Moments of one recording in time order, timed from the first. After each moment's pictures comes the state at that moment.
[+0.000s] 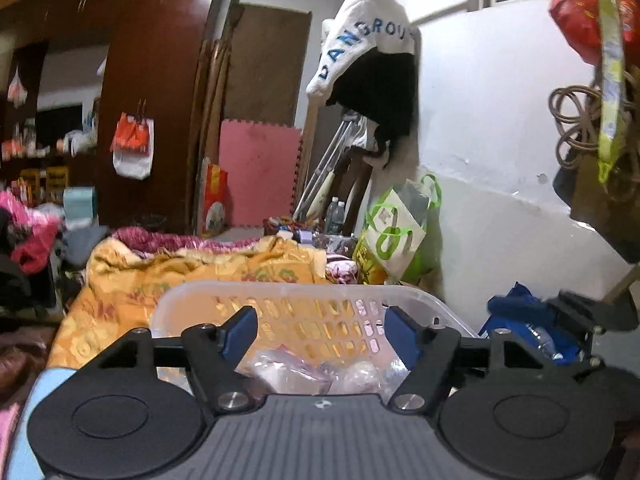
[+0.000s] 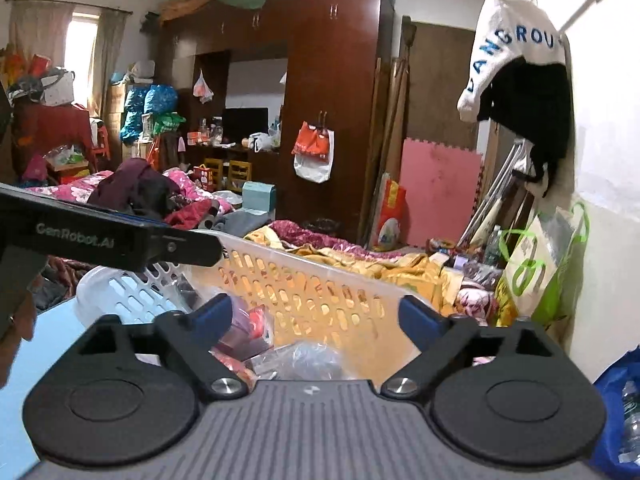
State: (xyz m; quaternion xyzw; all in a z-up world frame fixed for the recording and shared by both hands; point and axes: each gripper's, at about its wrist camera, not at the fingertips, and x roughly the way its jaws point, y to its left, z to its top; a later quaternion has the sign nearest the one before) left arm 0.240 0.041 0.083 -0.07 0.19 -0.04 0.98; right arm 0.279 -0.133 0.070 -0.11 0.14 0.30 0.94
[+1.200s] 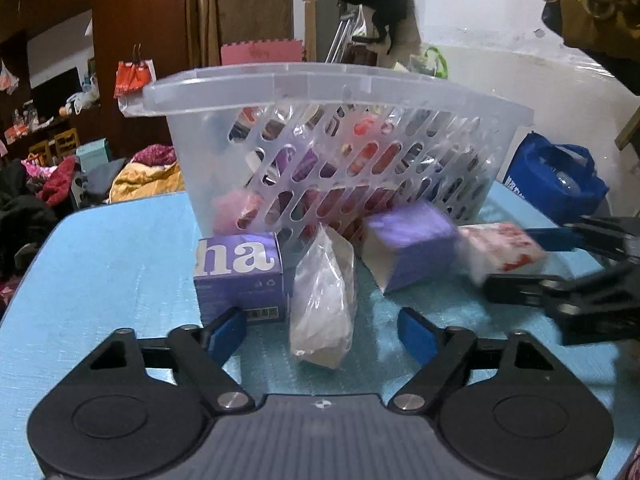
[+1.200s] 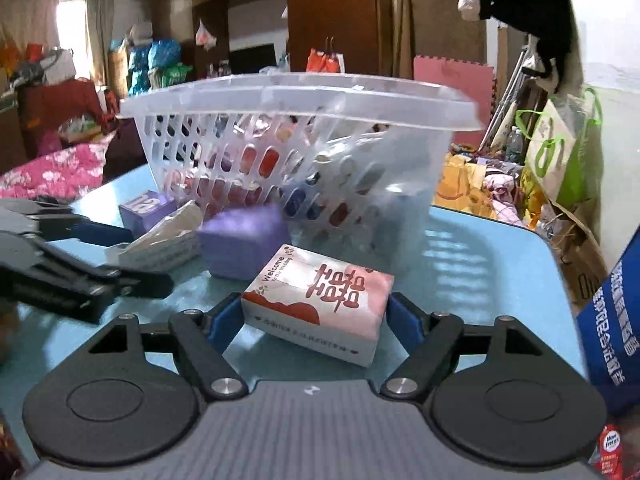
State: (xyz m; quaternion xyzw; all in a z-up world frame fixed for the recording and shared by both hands) left arm 0.164 0.026 -0.046 0.01 0.32 -0.02 0.95; right arm 0.223 -0.187 -0.040 -0.07 0.26 0.32 0.91
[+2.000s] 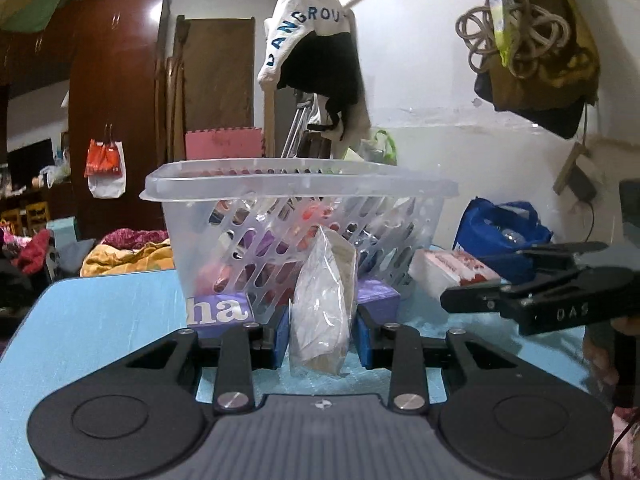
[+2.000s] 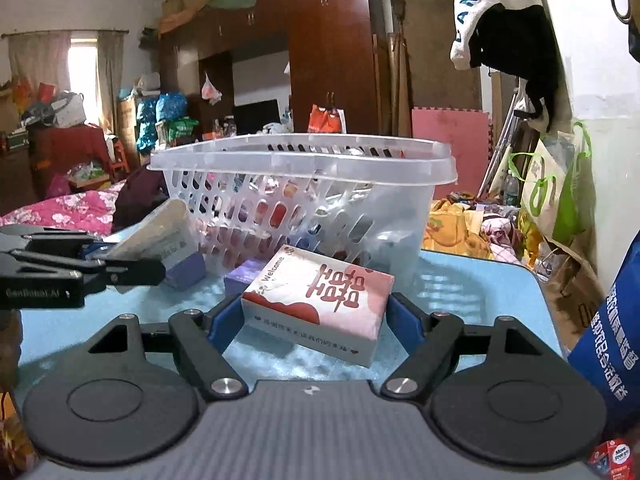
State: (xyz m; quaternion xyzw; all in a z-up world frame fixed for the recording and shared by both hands) left arm 0.110 0.023 -0.038 0.01 0.18 -0.09 0.98; right arm 0.206 -0.194 -0.032 -0.04 0.18 0.33 0.93
